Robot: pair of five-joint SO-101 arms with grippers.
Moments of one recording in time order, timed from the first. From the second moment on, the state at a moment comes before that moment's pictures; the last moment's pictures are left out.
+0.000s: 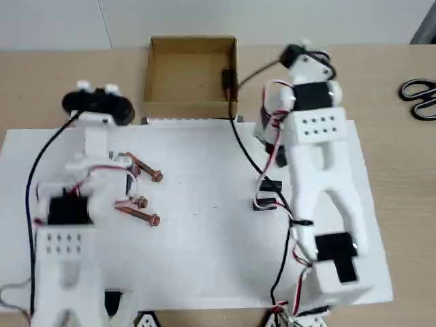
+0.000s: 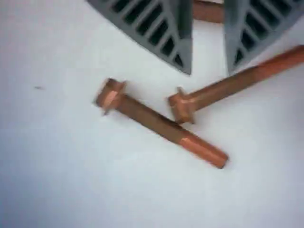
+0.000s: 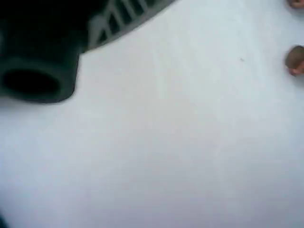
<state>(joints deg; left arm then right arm) -5.6 -40.7 36.2 68.0 -4.6 -9.9 3.0 -15.8 95.8 -30.2</state>
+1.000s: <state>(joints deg) -9.8 9.4 7.2 83.5 -67.9 7.2 -30.0 35.0 78.3 -24.1</state>
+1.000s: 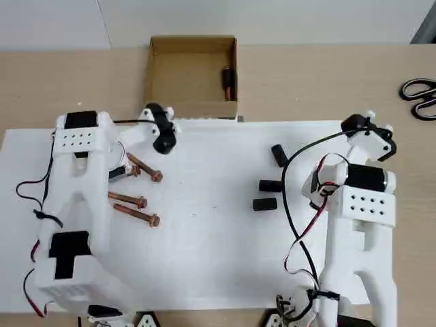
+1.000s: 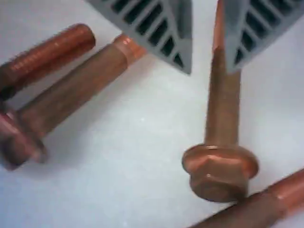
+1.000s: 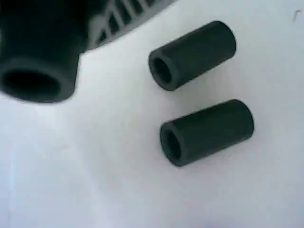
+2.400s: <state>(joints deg) -4.4 -1.9 6.5 80.7 -64.3 -5.1 -47.8 29.7 85.8 -21.1</state>
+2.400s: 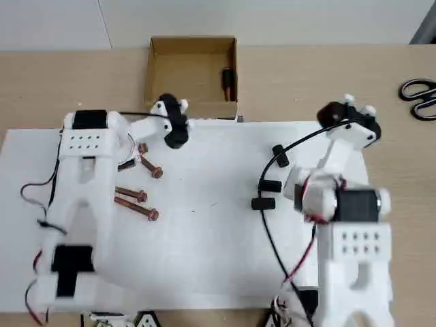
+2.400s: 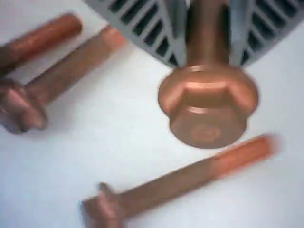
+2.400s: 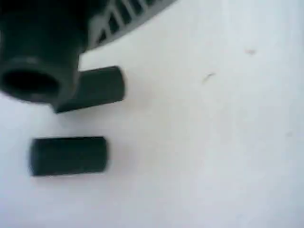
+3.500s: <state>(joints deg) 23.8 -77.3 62.5 37.1 22.3 -33.1 -103.6 60.4 75.3 1.5</state>
